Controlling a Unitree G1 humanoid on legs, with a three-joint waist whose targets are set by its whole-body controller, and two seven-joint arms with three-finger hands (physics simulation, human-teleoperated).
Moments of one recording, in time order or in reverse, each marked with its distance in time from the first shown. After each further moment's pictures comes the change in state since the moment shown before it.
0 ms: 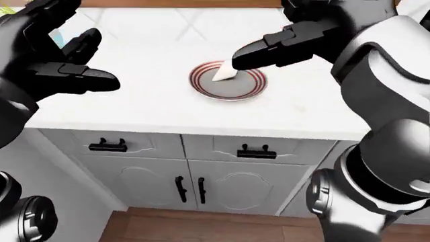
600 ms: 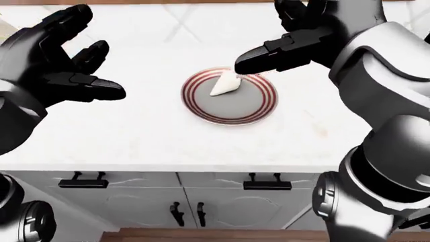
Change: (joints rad) left arm 0.040 0.006 -0.022 0.011 0.006 -0.001 -0.029; right arm 0.025 -0.038 0.011 0.050 0.079 -0.001 -0.034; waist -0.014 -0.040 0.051
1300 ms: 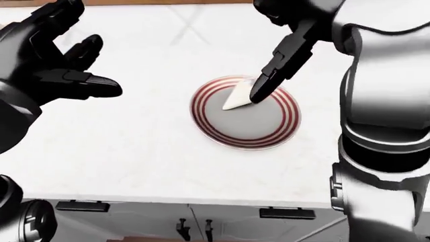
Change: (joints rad) left arm -0.008 -0.006 0.017 -0.025 0.029 0.004 -0.006; right arm -0.137 -0.120 0.352 0.185 -0.915 -0.292 1.041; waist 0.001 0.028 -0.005
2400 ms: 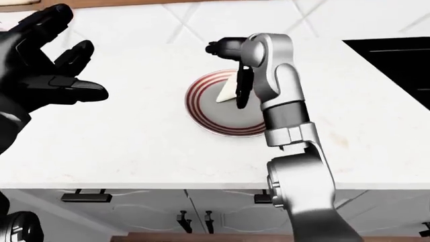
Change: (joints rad) left arm 0.093 0.069 0.038 0.010 -0.061 -0.085 -0.015; right arm -0.070 0.413 -0.039 0.924 -0.764 -1.043 -0.066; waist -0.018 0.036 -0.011
